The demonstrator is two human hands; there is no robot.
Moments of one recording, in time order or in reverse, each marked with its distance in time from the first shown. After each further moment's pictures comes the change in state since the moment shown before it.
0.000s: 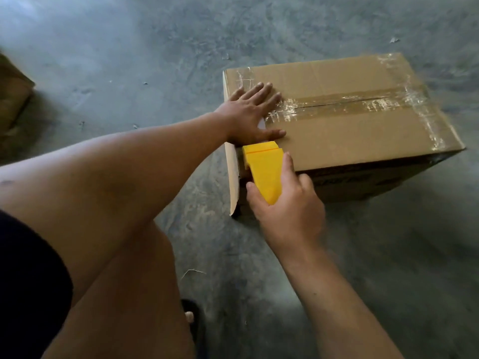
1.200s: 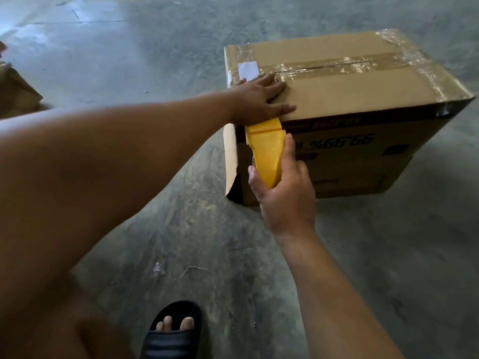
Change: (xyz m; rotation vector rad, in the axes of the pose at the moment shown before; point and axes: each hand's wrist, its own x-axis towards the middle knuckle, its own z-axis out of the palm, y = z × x) left_hand -0.021 0.038 0.002 -0.039 -0.039 -0.043; right_hand -0.013 0.056 0.086 0.227 0.265 -0.130
